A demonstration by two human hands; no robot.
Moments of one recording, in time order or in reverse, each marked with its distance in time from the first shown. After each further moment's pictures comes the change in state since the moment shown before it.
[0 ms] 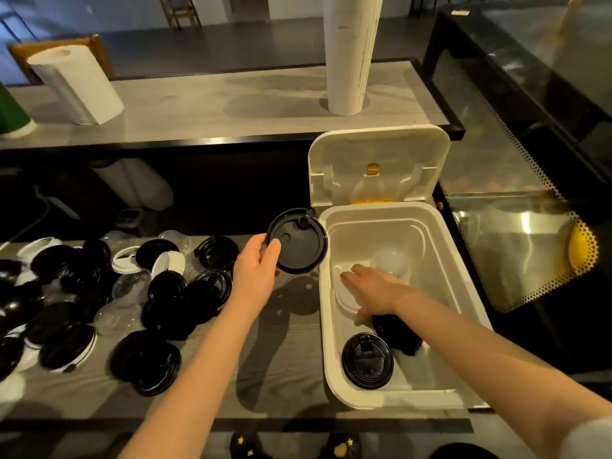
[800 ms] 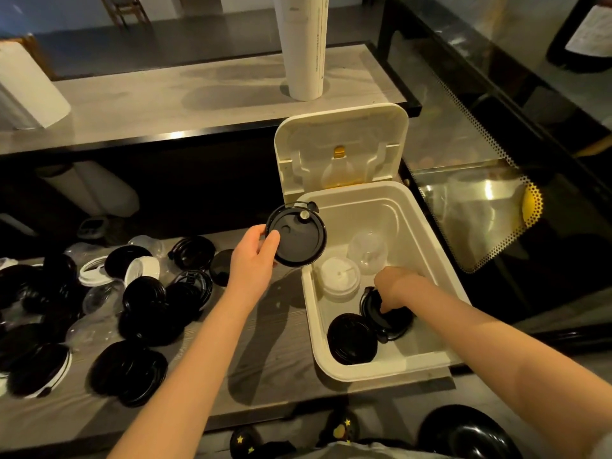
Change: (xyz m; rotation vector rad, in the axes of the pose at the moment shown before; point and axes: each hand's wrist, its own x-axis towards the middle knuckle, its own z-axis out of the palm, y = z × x) left_hand -0.008 0.007 0.019 0.042 -0.121 0.048; right_hand -0.054 0.014 0.005 -0.102 -0.300 0.358
